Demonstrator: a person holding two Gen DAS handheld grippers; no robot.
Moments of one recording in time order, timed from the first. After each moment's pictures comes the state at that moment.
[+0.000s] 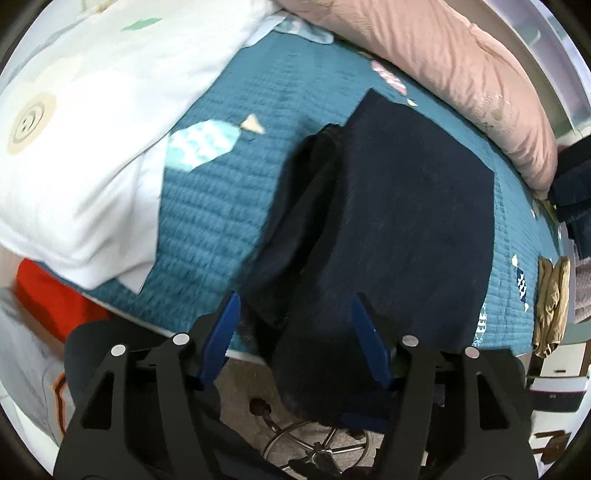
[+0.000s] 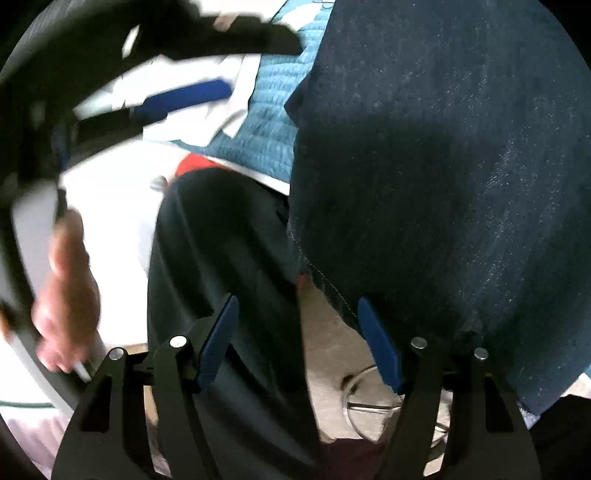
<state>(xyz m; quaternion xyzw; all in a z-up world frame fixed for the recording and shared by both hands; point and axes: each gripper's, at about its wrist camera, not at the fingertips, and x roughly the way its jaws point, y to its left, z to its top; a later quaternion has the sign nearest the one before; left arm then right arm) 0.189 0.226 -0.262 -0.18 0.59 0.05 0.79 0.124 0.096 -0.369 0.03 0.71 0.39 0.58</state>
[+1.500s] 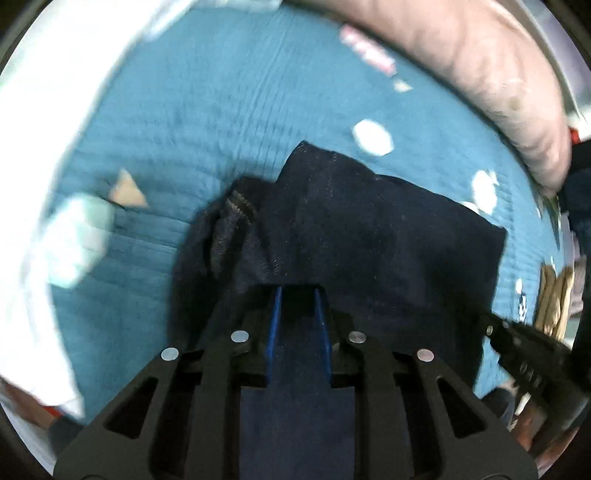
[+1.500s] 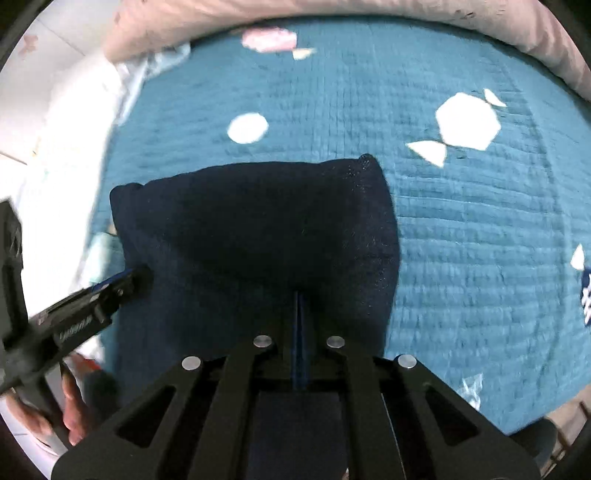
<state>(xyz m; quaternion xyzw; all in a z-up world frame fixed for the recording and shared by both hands) 0.359 0.196 -0.345 -0.18 0.64 0.00 0.74 0.340 0.029 -0.381 0.04 0.66 0.13 0.74</state>
